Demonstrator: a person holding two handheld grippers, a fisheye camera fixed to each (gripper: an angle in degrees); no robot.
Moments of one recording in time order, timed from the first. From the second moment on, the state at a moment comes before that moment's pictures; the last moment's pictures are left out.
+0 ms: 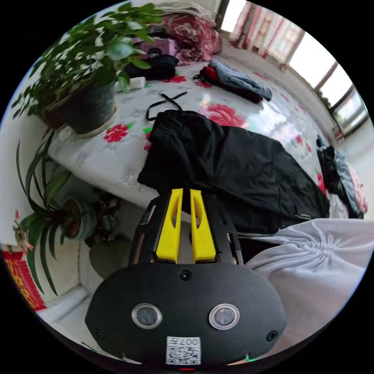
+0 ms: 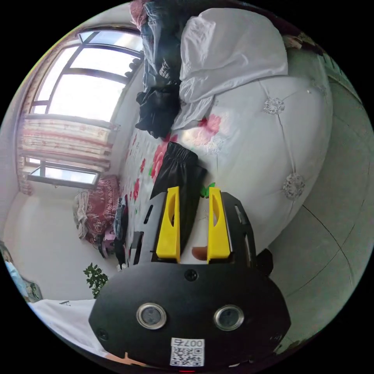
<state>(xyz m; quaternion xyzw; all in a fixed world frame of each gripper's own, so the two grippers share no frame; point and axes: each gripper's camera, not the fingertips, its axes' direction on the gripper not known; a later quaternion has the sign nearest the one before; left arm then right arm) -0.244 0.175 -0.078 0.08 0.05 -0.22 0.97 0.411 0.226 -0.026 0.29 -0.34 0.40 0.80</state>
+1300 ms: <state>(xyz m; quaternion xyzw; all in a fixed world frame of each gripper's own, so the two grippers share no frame) -0.276 0.191 -0.110 0.16 0.19 -0.37 0.89 0.463 0.182 -0.042 0.27 -0.33 0.45 0.78</state>
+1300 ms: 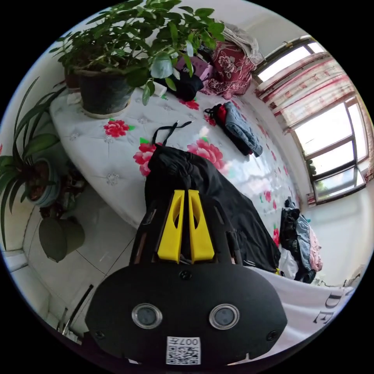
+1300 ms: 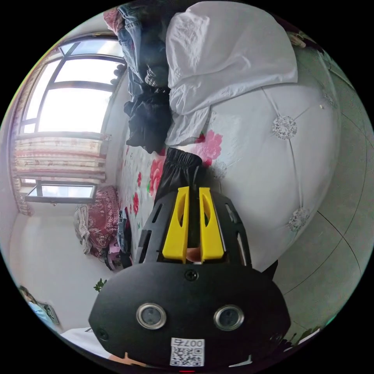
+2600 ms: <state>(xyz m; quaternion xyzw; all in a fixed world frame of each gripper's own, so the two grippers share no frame) -0.250 0.074 -0.101 0.15 0.09 -0.25 0.95 0.414 0.082 -0.063 0.18 -0.13 0.39 0.89</state>
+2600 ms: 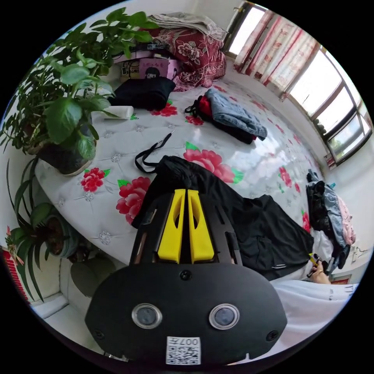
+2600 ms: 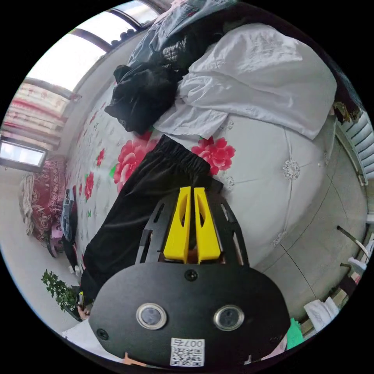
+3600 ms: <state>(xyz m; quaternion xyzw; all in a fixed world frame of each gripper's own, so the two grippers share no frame) -0.317 0.192 -0.014 0.10 0.23 -0.41 0.88 0.345 0.101 -0.123 0.38 -0.37 0.18 0.83</state>
